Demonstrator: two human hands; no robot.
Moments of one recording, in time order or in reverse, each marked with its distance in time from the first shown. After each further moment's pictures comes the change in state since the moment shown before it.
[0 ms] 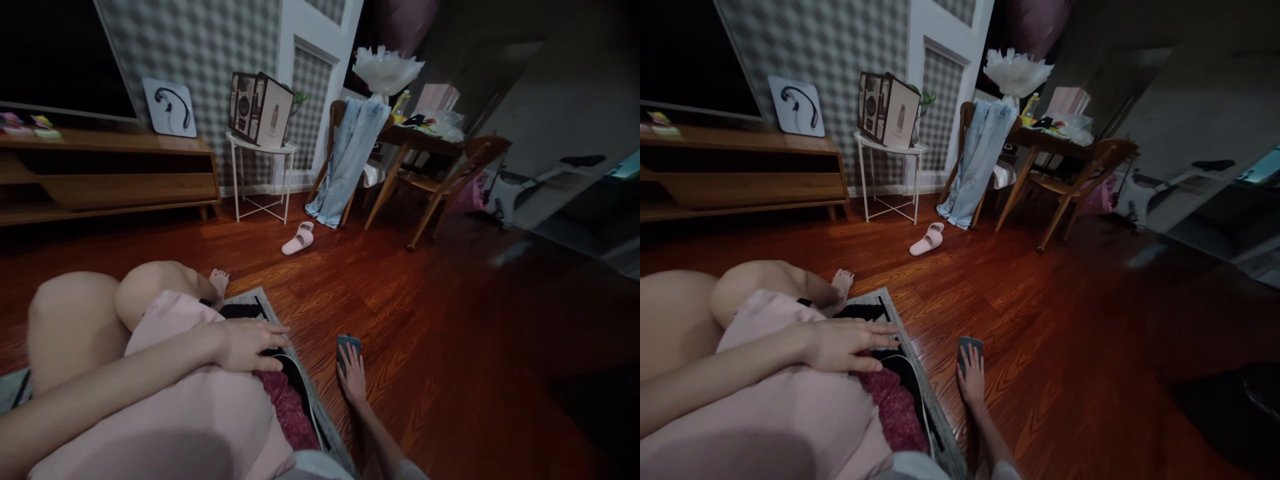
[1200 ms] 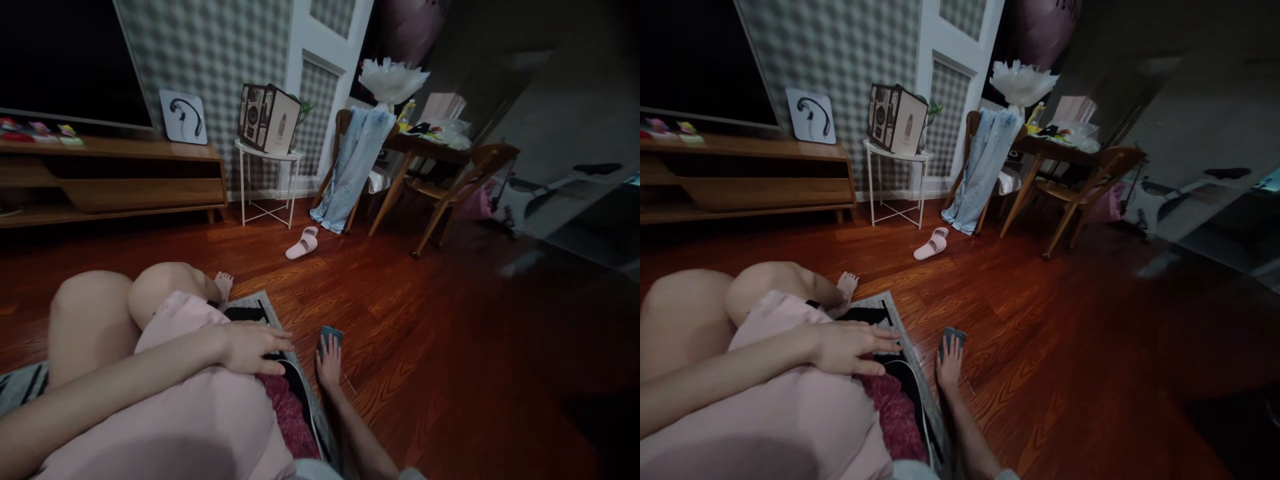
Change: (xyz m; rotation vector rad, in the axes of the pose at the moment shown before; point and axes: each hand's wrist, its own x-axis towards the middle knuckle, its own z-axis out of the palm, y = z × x) left_hand 0.001 0.004 -0.002 0.029 -0.019 -0.017; right_hand 0.052 -0.086 0.032 0.079 0.054 0.039
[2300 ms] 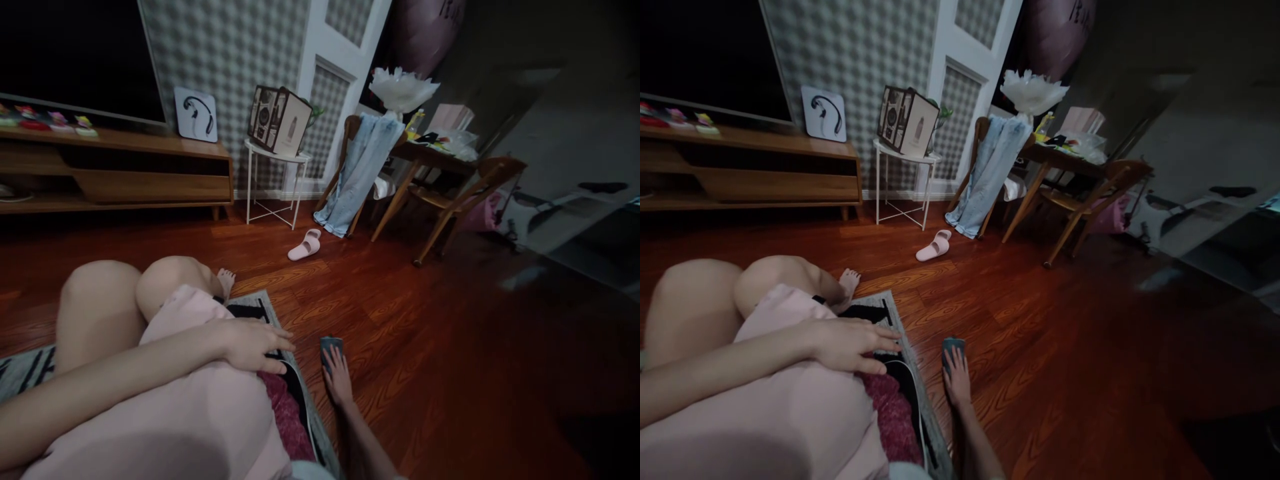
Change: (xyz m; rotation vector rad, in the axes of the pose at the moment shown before) left_hand -0.002 0.002 -0.001 -0.031 -0.003 -0.019; right_hand -0.020 0.058 -0.026 -0.057 -0.130 -0.253
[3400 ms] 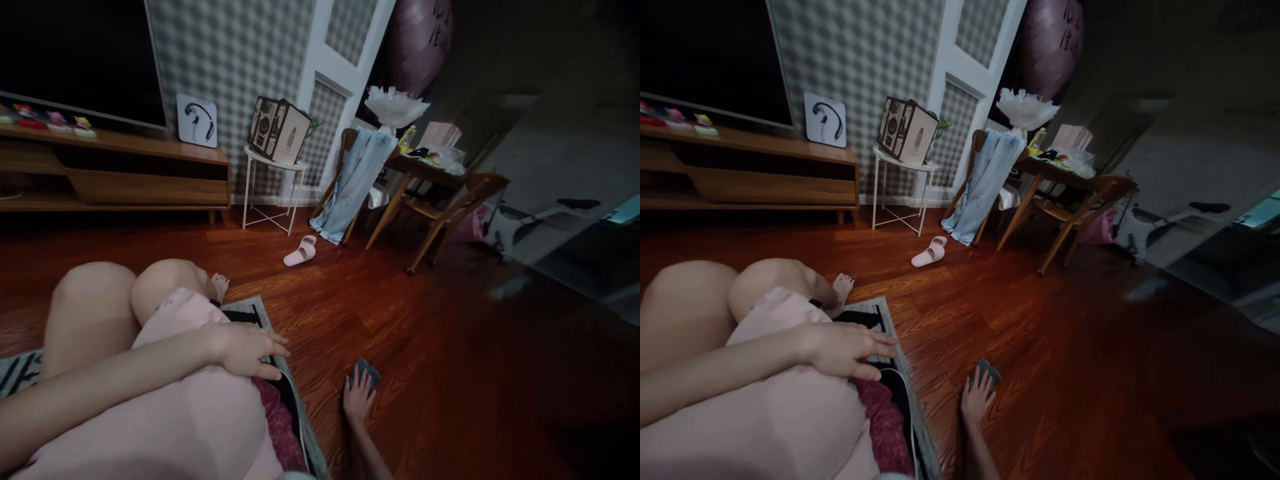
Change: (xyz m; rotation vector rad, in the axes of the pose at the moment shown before) left_hand -0.002 0.001 0.000 -0.024 0.008 -0.005; right_hand -0.024 0.051 0.001 -0.076 0.162 0.698
